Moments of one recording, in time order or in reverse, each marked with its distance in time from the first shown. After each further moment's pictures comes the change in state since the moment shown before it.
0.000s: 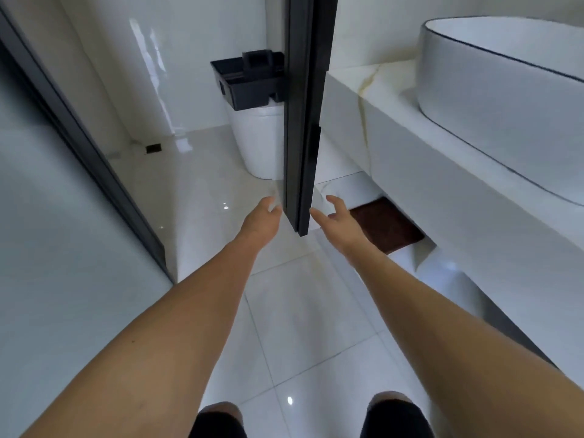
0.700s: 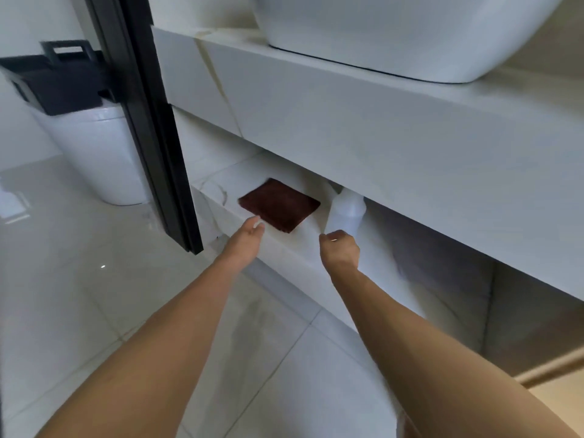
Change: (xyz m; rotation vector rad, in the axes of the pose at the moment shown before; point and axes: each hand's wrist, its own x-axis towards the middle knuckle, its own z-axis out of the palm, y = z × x) left_hand 0.051 -0.028 0.235 -0.075 -0.408 0.283; right_hand -0.015 0.211 -0.068 0.023 0.737 0.402
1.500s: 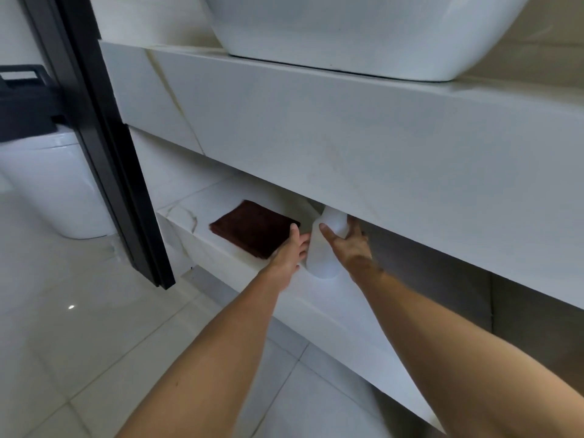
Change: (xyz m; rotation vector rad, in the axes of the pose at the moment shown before) left_hand 0.050 0.054 0.129 -0.428 -0.365 -0.032; right_hand 0.088 0.011 -0.039 0.011 -0.003 -0.108
